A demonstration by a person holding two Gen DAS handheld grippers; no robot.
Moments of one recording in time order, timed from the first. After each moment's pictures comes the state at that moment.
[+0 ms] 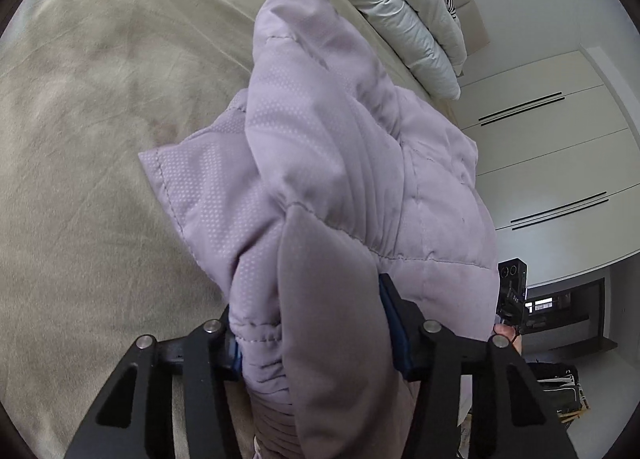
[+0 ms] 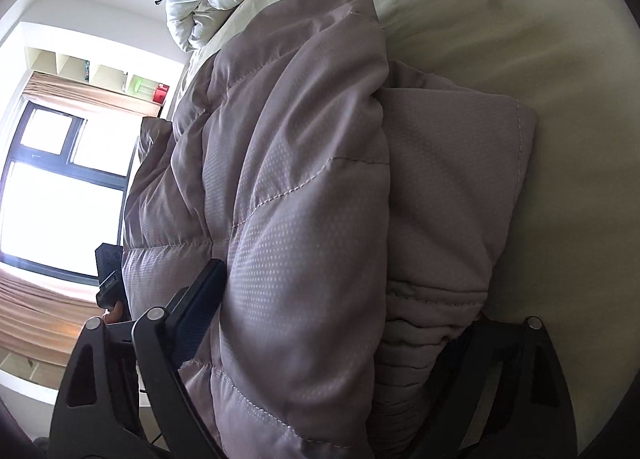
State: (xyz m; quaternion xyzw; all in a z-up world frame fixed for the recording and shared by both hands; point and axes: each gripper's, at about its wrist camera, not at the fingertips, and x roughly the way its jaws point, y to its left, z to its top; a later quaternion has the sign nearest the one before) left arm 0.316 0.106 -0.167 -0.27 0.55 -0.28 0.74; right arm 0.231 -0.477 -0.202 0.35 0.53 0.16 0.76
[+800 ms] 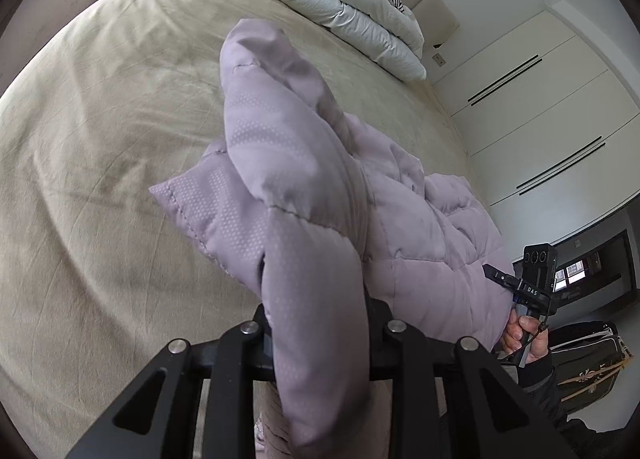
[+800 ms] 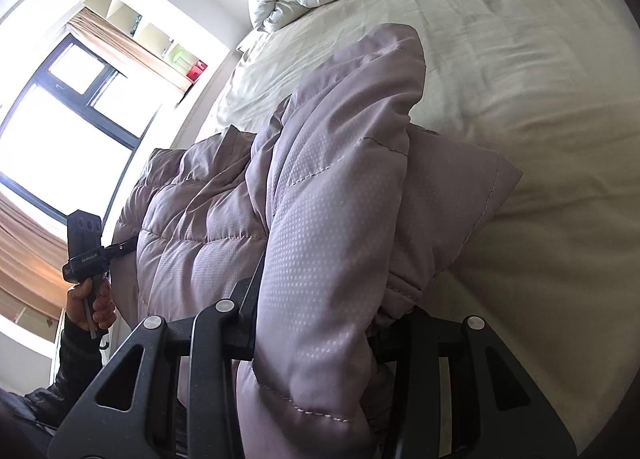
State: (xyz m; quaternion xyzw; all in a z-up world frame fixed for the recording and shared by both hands) left arm 0.117 0.158 -0.084 -0.20 0.52 -0.27 0.79; right arm 0.044 -0.380 -0.107 0.26 0.48 0.19 0.82
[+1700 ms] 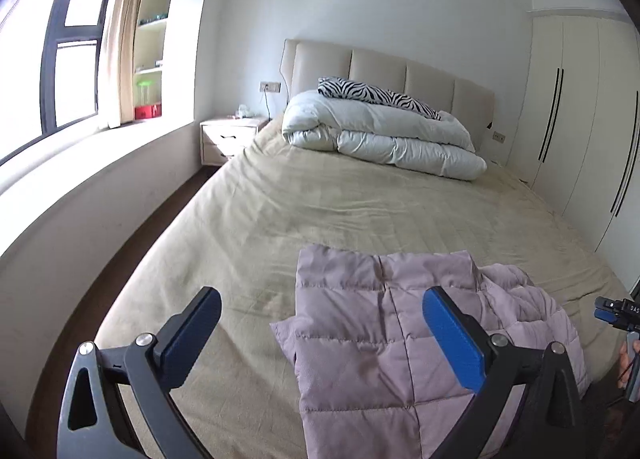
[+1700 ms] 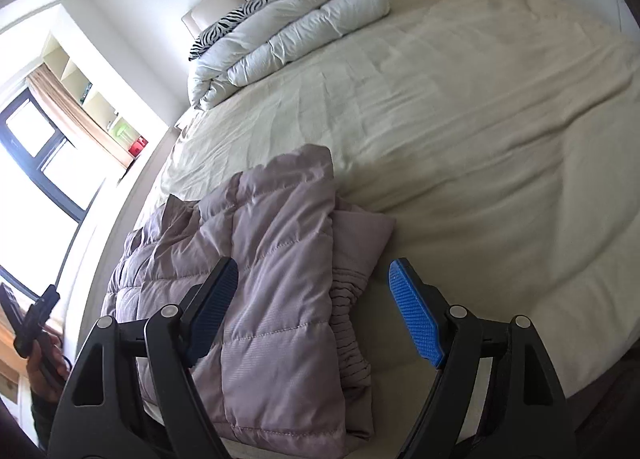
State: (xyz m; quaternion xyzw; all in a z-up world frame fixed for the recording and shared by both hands) left arm -0.008 0.160 0.022 -0.03 0.24 -0.05 0.97; right arm -0.069 -0.423 -0.063 0.24 0.36 0.02 0.90
